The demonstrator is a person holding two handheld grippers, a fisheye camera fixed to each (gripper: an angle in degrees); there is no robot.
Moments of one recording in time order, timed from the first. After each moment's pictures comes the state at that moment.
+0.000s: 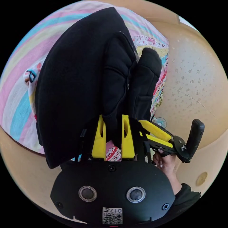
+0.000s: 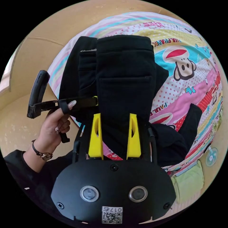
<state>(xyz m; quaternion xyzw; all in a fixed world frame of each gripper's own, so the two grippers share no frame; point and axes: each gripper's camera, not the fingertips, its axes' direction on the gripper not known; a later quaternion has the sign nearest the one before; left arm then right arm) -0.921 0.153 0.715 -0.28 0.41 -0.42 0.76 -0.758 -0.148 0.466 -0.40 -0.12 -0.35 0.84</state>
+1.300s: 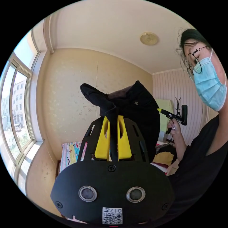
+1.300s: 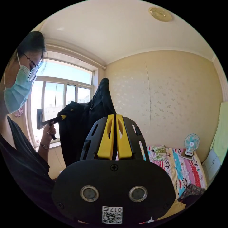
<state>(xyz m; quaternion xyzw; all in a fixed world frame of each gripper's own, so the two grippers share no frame) -0.660 0.045 -0.118 0.41 0.33 0.21 0.83 -0.115 0.079 -0.244 0.46 -0.18 -0.08 0.87</state>
